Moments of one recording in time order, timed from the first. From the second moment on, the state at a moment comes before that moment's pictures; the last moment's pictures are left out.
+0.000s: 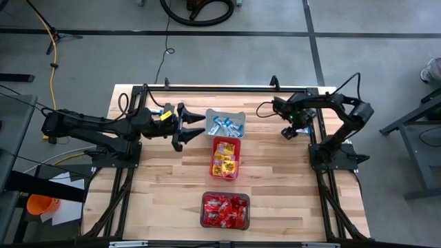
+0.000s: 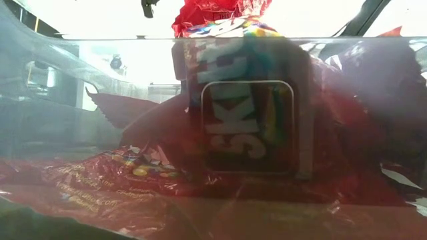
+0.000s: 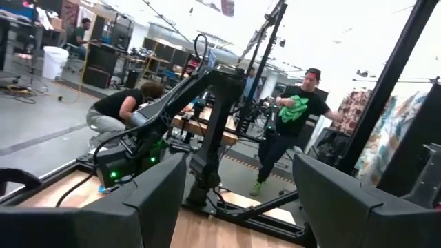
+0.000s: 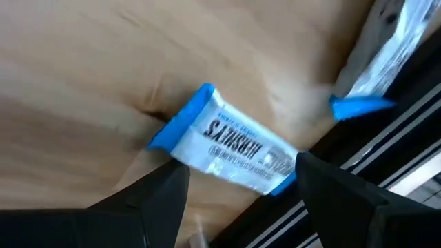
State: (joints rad) left arm -0.02 1.03 0.69 0.51 -0.11 -0.31; right arm -0.75 1.62 0.76 -1.03 0.22 0.23
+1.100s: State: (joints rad) left arm -0.02 1.01 0.69 0.52 -0.14 -0.28; right arm -0.67 1.61 0.92 -1.16 0.13 -0.08
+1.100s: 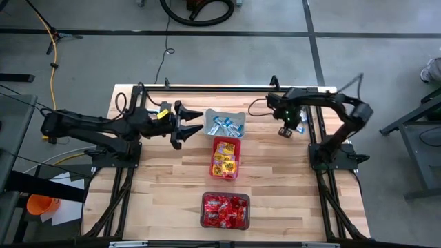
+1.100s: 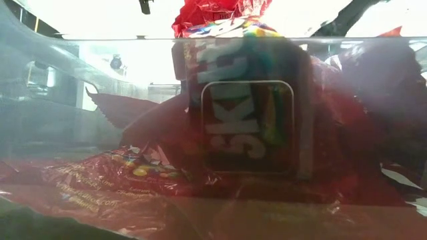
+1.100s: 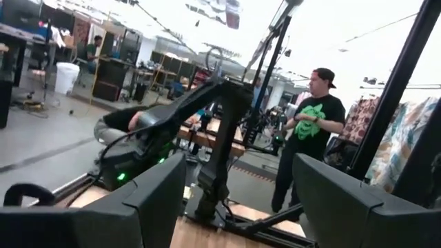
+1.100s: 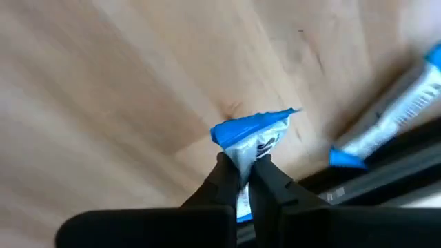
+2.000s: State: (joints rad) left arm 0.03 0.98 0.69 0.46 -0.09 -0.27; right arm 0.07 1.11 0.79 0.38 0.11 0.21
